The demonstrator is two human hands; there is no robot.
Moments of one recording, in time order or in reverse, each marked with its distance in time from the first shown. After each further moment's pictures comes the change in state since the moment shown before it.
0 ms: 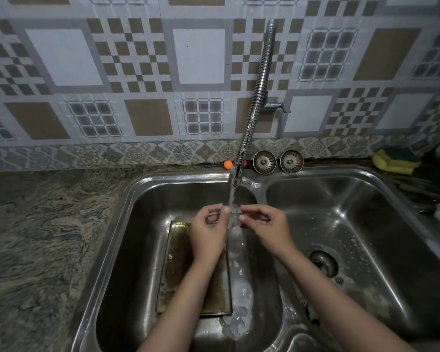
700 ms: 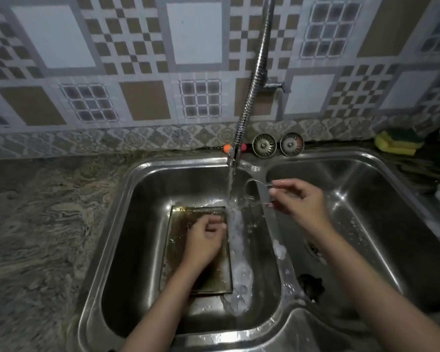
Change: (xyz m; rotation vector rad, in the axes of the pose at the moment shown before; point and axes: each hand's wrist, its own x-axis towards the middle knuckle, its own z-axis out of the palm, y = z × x) left_hand -0.024 -0.036 -0.036 0.289 -0.337 -0.206; right_hand -0.019 -0.038 -0.049 0.012 0.100 0.036
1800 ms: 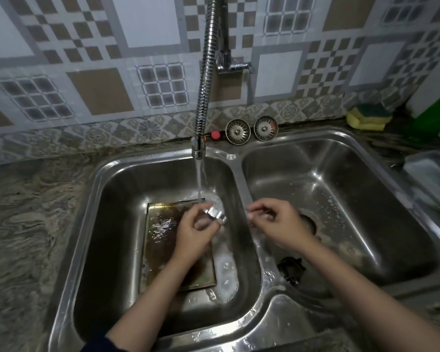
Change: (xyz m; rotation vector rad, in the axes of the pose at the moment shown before) left_hand 0.005 0.001 0.030 -0.208 -0.075 0.139; right_hand -0.025 0.039 -0.021 -0.355 -0.181 0.050
